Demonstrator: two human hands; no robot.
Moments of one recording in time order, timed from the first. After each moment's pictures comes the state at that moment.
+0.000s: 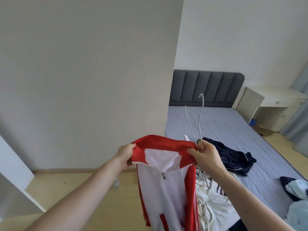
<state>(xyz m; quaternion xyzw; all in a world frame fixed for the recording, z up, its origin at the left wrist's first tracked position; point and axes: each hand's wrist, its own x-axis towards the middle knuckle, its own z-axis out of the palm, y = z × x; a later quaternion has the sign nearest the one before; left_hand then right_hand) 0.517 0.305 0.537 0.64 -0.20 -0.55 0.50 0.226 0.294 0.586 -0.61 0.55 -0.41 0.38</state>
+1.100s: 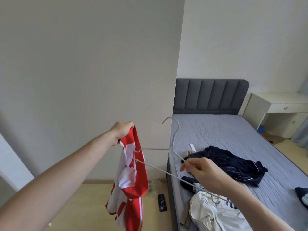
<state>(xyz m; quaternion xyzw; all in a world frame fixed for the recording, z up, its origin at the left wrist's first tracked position) 0.568 0.263 0.654 0.75 -0.40 -0.36 0.39 0.228 0.323 0.622 -0.80 0.45 -0.21 0.34</state>
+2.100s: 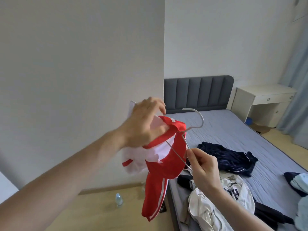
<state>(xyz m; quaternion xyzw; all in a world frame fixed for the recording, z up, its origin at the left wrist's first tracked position) 0.477 0.308 0.729 0.42 -0.86 0.04 0.29 0.244 0.331 0.593 -0.65 0.40 -0.58 0.28</state>
